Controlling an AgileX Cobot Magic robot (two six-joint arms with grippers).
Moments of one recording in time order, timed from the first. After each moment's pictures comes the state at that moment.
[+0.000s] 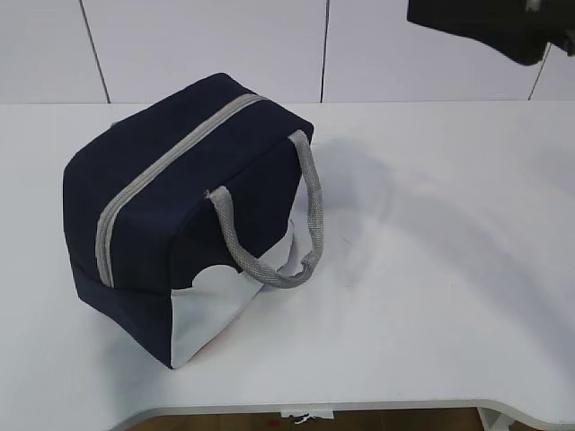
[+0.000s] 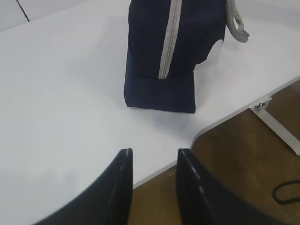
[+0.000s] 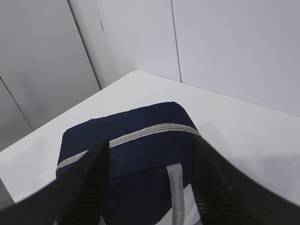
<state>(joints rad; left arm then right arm) -0.14 0.12 -0.70 -0.27 1.22 0.32 0.28 1.06 -0.91 -1.85 -0.44 1.90</state>
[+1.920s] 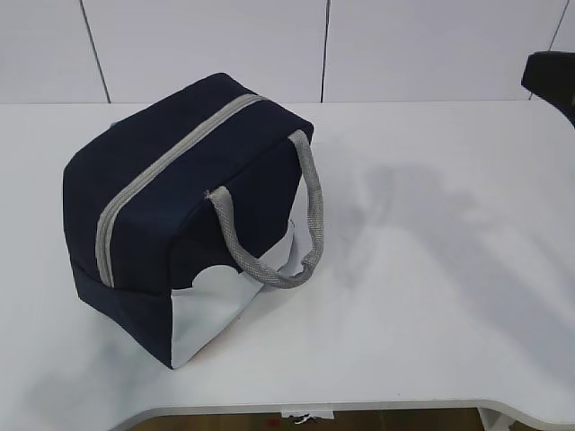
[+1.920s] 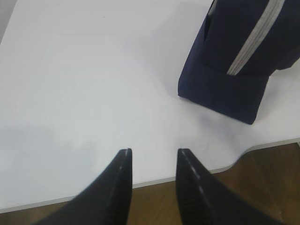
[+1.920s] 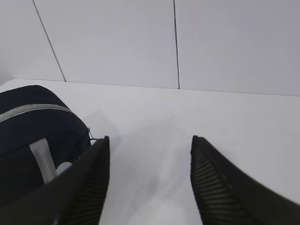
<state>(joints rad) 0.04 0.01 -0.53 -0.18 1.12 0.15 0.28 0.92 -0.64 -1.83 0.04 1.91</state>
